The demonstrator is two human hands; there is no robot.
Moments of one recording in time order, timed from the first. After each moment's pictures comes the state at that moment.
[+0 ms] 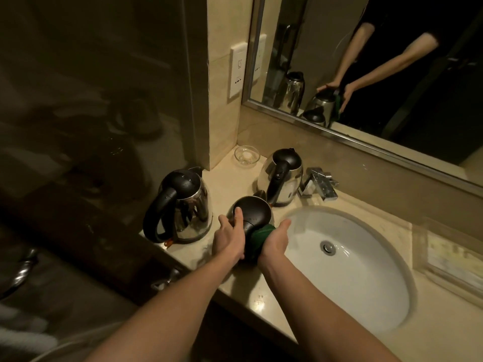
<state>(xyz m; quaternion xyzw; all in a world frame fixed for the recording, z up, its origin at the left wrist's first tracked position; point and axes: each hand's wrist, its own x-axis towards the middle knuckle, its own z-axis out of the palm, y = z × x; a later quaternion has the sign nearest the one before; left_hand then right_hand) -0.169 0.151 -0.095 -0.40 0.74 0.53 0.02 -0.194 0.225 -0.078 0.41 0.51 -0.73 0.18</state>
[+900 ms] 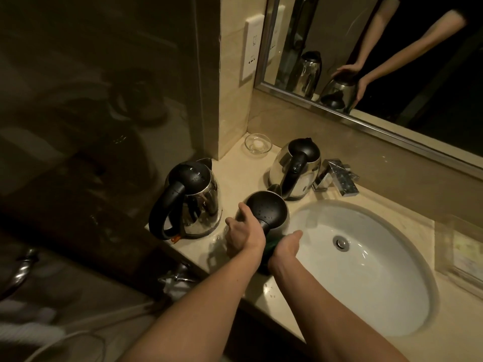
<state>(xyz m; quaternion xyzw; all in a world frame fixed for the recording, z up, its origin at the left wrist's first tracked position) -0.191 0.164 -0.096 -0.53 0.64 0.55 -0.05 -0.196 0.210 -0.108 0.48 0.51 -0.68 0.19</state>
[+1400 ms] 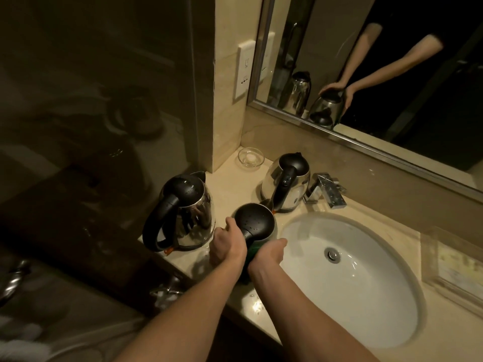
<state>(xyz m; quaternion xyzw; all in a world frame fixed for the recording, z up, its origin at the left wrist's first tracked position) -0.187 0.146 -0.090 -0.53 0.66 0.53 -0.04 -0.193 0.193 -0.074 0.51 0.48 -0.69 0.18</state>
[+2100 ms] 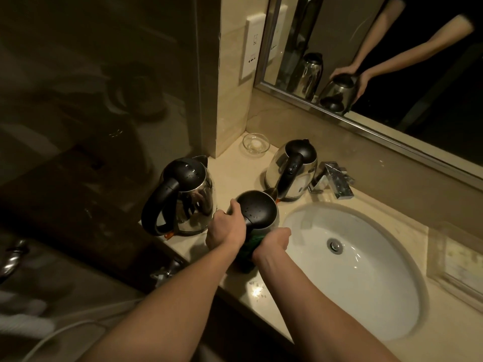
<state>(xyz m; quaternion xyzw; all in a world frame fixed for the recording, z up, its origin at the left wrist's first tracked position) -0.190 0.135 -0.104 -0.50 0.73 0.46 -0.02 -0.202 0.197 -0.090 0.51 0.48 -0.69 0.18</state>
